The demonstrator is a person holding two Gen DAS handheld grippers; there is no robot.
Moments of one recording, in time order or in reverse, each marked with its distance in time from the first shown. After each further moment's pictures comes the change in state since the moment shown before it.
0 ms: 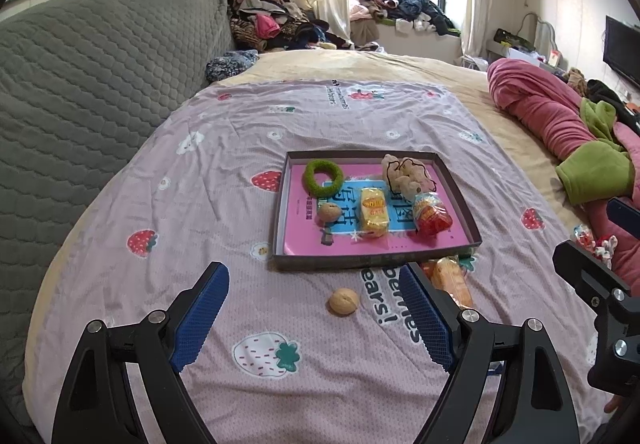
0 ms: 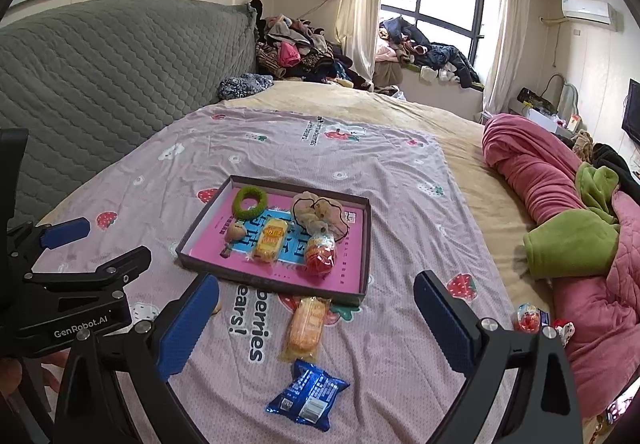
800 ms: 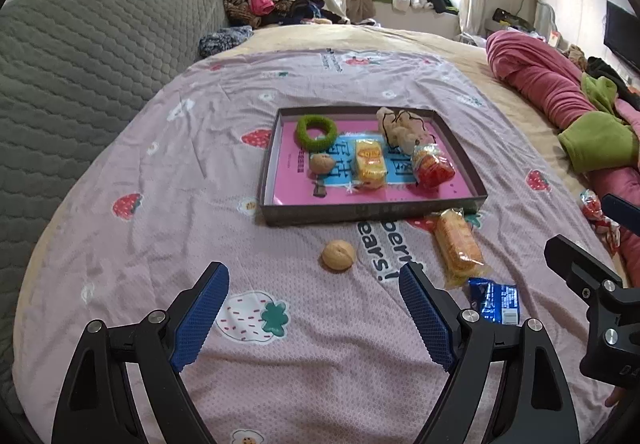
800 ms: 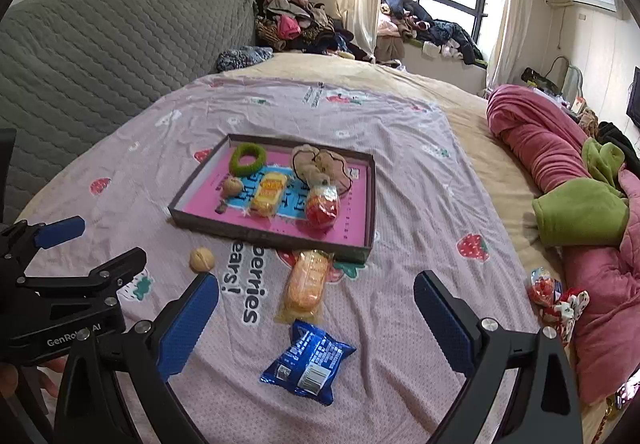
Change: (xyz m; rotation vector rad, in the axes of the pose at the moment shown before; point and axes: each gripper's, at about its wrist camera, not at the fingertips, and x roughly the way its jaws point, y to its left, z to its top) left arm 0.030 -0.010 -0.044 0.015 0.077 -0.005; right arm 0.028 0.001 -0.043 0.004 0.096 0.002
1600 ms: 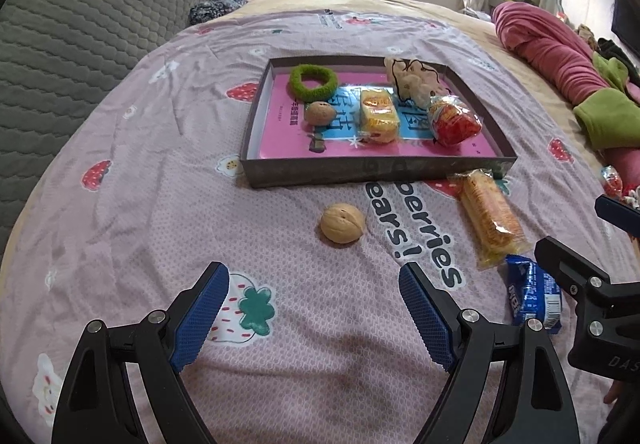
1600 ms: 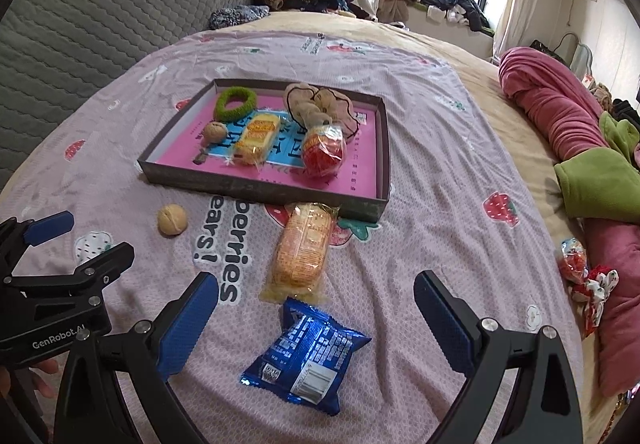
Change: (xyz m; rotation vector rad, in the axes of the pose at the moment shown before) left arm 0.068 -0.002 -0.019 0.005 0.102 -0.003; right arm 0.075 -0.001 -0.024 0.002 0.139 0.007
